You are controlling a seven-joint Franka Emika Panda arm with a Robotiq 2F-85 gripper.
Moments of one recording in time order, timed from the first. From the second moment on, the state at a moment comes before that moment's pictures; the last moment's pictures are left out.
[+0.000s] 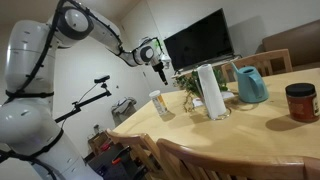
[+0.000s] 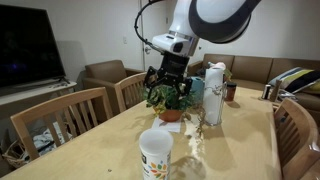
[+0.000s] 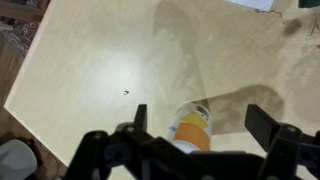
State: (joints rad) arm 0.09 0.53 0.29 -1.76 -0.02 2.54 -2.23
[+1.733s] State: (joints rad) arm 0.08 0.62 0.37 -1.73 -0.01 2.55 -2.30
